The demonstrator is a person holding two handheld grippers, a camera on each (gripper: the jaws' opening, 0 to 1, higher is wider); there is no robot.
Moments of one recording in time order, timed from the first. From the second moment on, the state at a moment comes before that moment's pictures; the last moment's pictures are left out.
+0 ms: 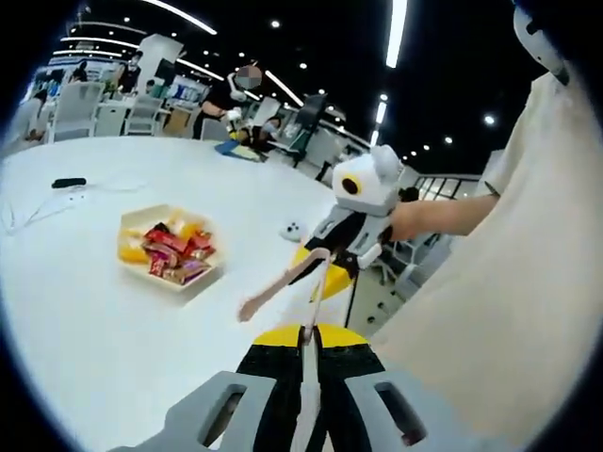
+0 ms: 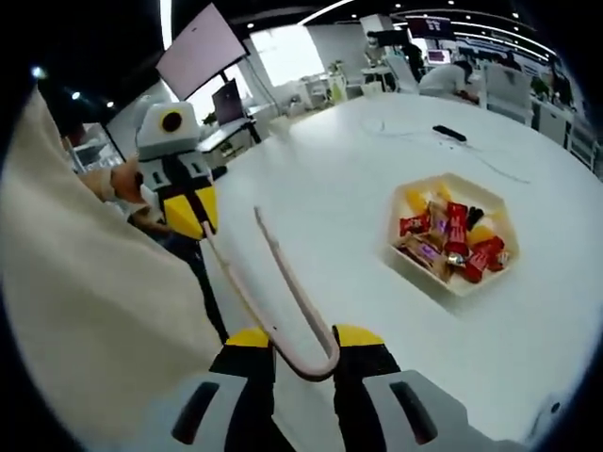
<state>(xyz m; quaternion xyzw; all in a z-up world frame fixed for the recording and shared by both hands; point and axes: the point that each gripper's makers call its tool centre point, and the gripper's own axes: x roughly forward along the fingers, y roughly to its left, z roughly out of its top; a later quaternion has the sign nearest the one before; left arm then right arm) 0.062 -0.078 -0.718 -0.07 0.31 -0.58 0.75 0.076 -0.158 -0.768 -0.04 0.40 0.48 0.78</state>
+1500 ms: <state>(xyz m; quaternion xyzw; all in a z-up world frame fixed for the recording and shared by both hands) 0.064 -0.088 -0.821 -0.05 0.40 -0.51 0.76 0.083 -0.179 -0.848 -0.17 0.52 0.41 0.73</state>
